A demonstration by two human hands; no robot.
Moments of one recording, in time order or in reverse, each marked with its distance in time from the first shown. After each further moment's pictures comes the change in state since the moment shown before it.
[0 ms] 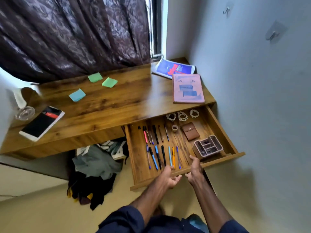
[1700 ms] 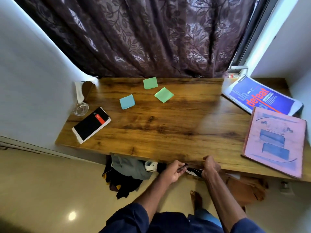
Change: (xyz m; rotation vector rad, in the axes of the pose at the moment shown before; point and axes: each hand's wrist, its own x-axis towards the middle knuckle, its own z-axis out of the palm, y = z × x) left_hand 0.029 0.324 -0.022 -0.243 0.099 0.258; right_hand 0.006 -0.205 0.318 -0.324 -0.073 0.024
